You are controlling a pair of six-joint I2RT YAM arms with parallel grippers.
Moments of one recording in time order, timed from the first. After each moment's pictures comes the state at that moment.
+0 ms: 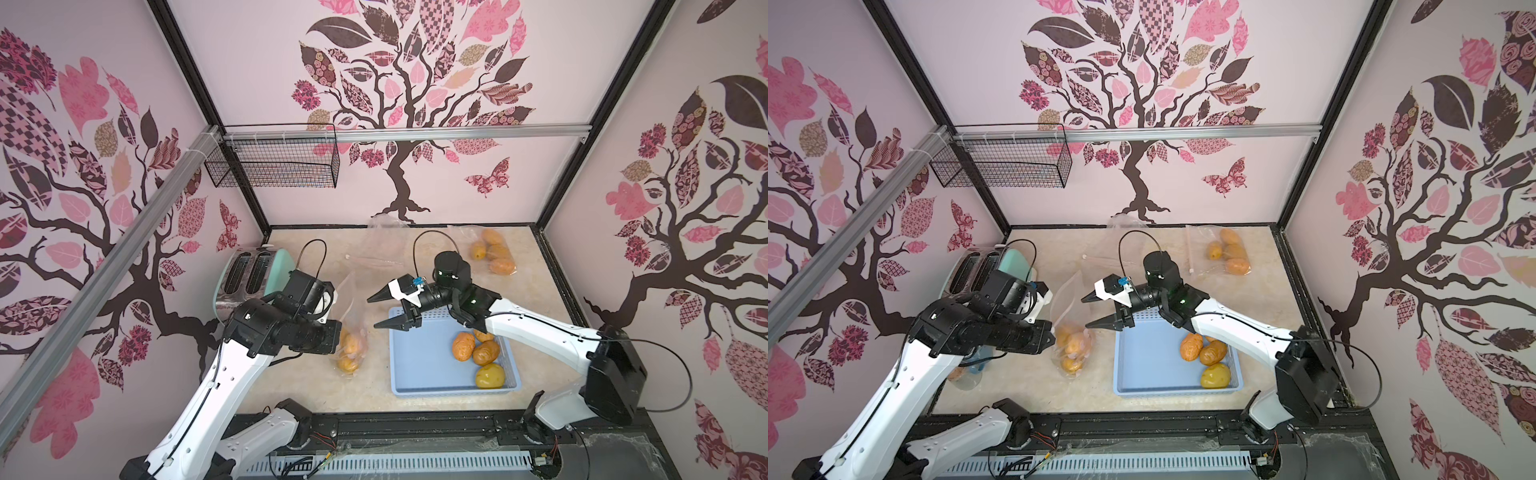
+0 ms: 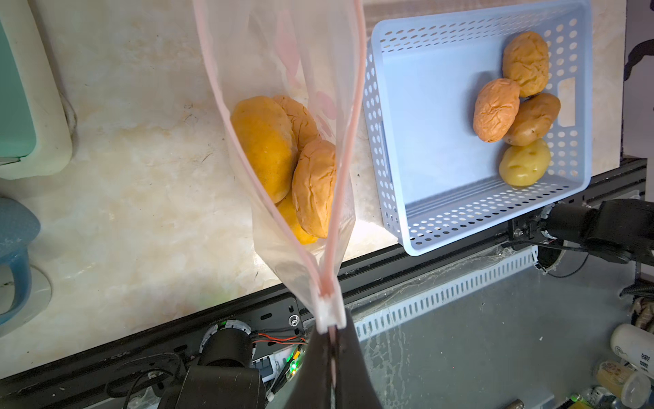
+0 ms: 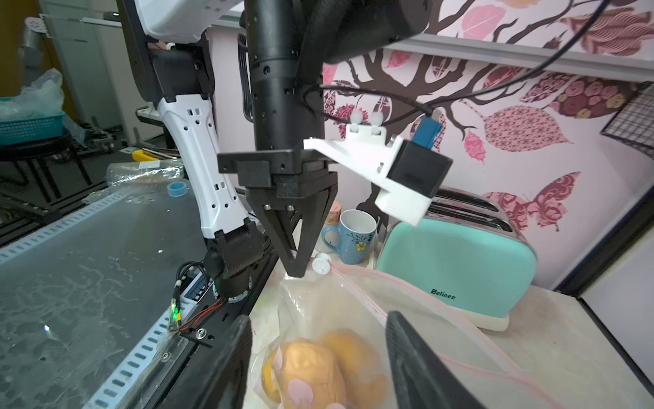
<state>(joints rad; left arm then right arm) -0.50 1.00 1.34 -1.50 0.16 -0.33 0.81 1.54 1.14 0.25 -1.02 -0.29</state>
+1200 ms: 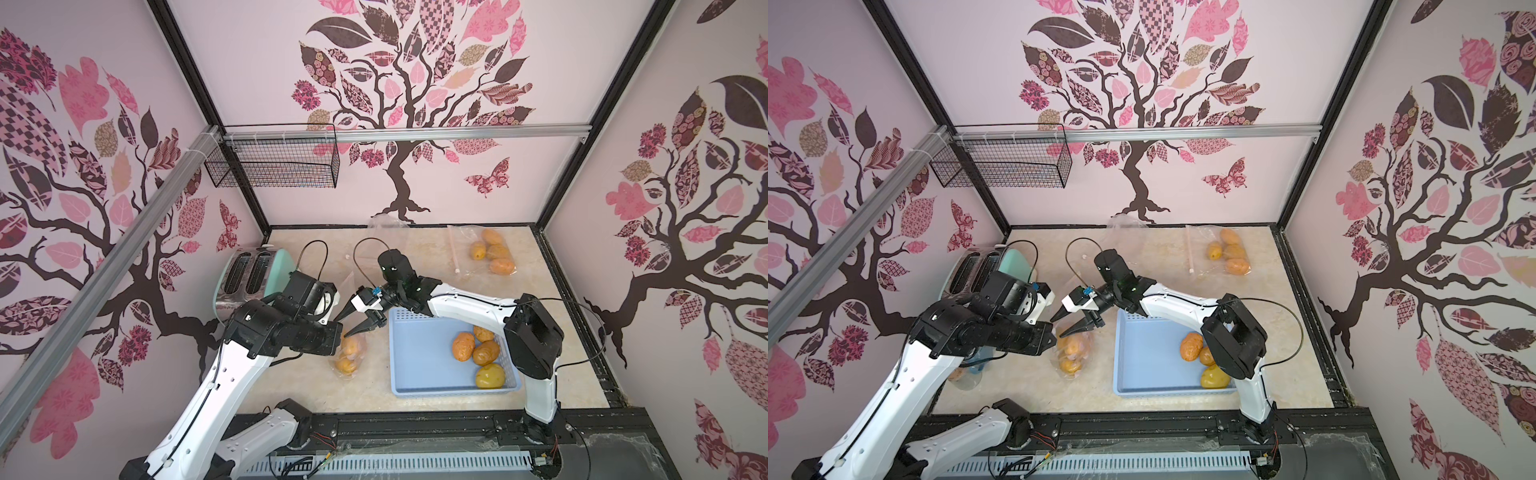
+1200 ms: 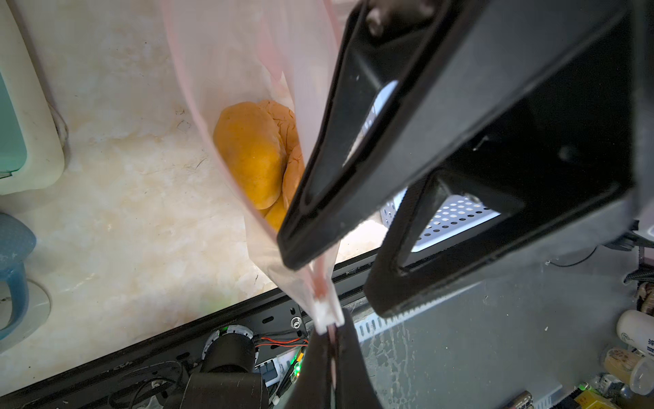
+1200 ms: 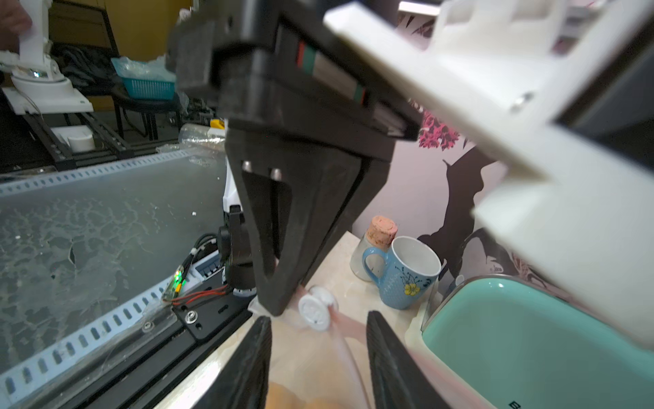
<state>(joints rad) -0.50 1.00 1.33 -1.49 0.17 -0.29 0.90 1.96 1.52 0.04 -1.25 -0.67</state>
